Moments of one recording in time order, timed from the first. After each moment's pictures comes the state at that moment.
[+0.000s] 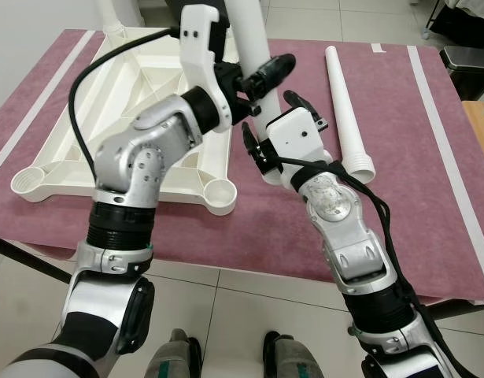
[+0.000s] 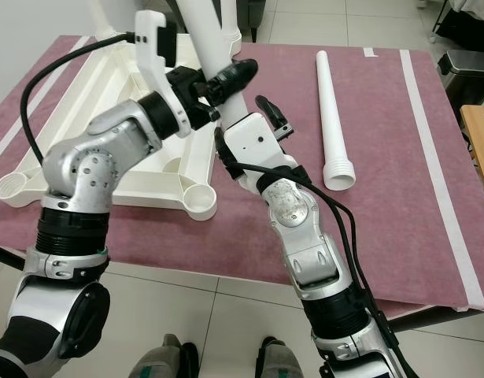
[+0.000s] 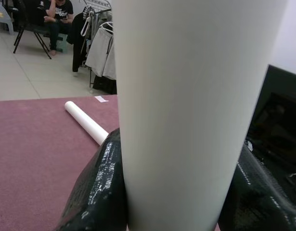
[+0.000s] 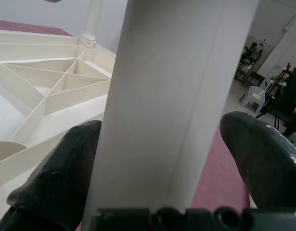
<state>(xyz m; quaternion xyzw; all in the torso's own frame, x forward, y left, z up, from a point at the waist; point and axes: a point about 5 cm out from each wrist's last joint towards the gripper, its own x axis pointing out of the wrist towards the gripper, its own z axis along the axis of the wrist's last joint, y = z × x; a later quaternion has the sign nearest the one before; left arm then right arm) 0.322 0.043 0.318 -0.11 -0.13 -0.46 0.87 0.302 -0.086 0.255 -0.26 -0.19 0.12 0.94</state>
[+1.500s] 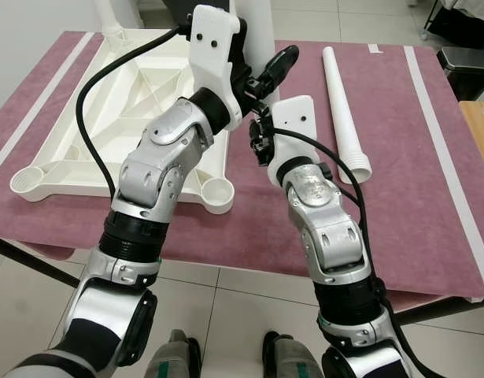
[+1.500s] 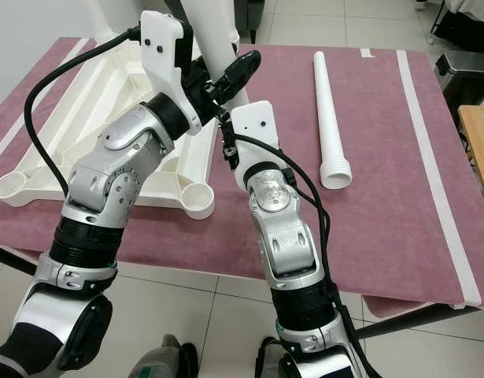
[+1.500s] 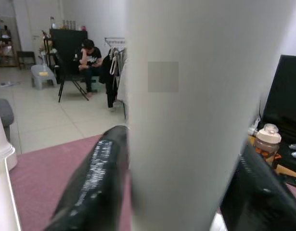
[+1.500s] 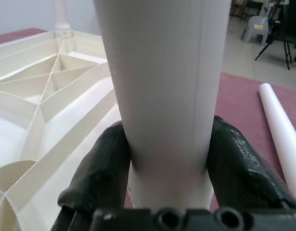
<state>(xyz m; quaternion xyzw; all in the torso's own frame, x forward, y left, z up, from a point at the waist) 0.322 0.040 0.318 -0.05 -0.21 -0.40 0.89 0.311 -0.084 0.256 -0.12 -0.10 0.06 0.99</state>
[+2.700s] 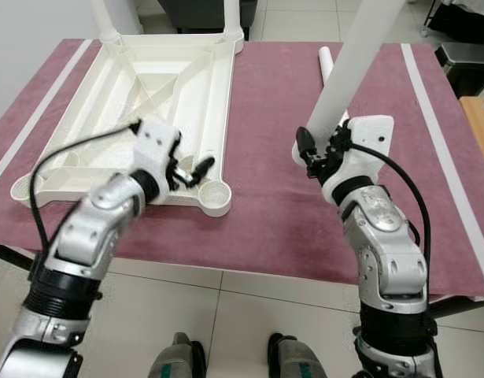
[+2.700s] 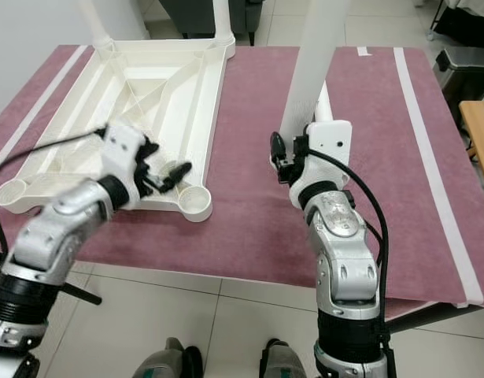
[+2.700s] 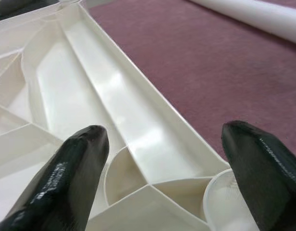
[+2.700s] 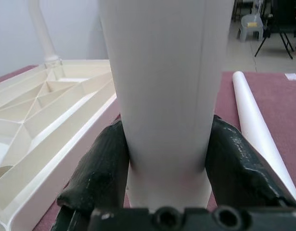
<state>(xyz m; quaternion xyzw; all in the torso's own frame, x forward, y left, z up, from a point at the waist) 0.320 0.113 0.202 0.09 -0.03 -0.28 0.96 0.287 -0.139 0.246 -0.06 -0.14 0.08 0.99</state>
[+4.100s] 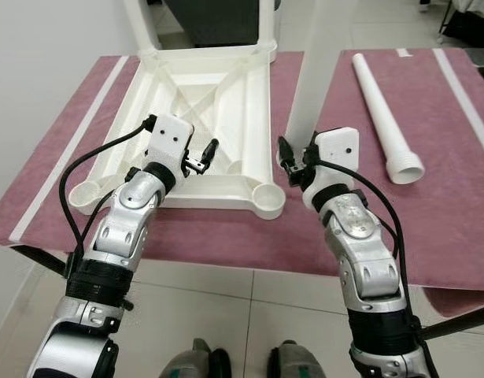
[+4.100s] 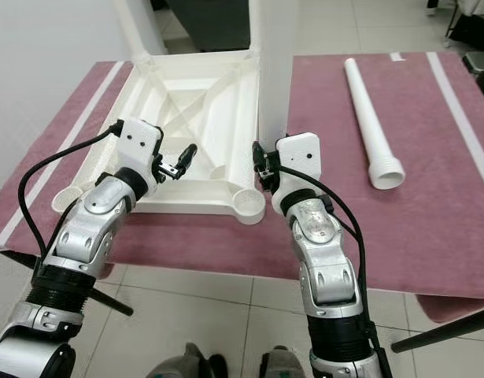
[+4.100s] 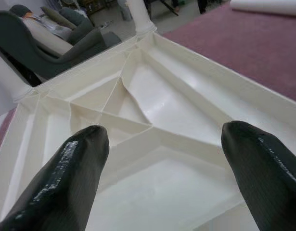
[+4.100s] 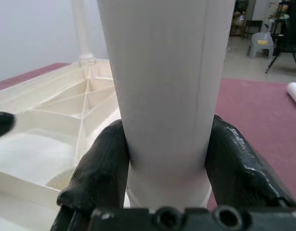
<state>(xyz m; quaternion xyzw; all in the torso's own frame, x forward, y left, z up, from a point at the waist) 0.341 0.098 0.204 0.12 -0.10 -0.22 0.96 0.294 -0.134 0.226 -0.10 -0.13 0.08 0.98</state>
